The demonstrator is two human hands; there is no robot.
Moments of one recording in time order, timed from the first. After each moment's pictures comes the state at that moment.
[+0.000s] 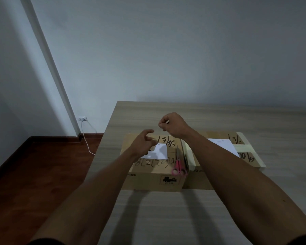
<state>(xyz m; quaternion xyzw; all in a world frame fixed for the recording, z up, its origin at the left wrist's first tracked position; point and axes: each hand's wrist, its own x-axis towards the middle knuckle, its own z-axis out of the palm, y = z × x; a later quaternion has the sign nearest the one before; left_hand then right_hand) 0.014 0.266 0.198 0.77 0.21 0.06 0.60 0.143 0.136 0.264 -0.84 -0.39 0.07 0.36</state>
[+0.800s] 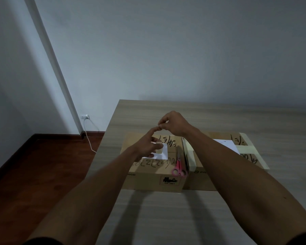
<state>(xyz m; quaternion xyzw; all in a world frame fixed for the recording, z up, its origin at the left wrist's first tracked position) 0.016 0.257 0.210 0.75 0.15 -0.03 0.64 0.154 0.137 0.272 -0.85 -0.42 0.08 0.31</state>
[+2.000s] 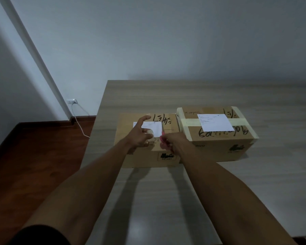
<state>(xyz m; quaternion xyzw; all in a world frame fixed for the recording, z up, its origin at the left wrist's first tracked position) -0.006 0.256 0.164 0.70 0.19 -0.02 0.68 0.063 0.102 0.179 -0.76 0.16 0.33 0.54</state>
